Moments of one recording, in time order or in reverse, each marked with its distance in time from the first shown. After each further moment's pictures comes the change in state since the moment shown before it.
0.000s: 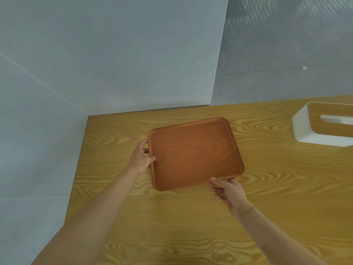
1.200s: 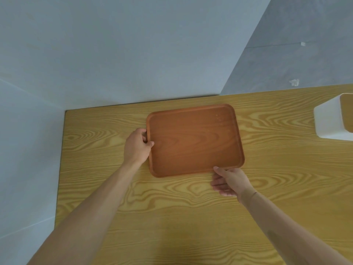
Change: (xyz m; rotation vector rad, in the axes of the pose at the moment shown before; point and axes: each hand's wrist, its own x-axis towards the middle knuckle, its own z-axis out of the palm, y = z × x) left_hand 0.092 -0.005 -0.015 0.458 0.143 0.217; right_hand 0.052 -0.024 0.052 -0.417 0.088 0.213
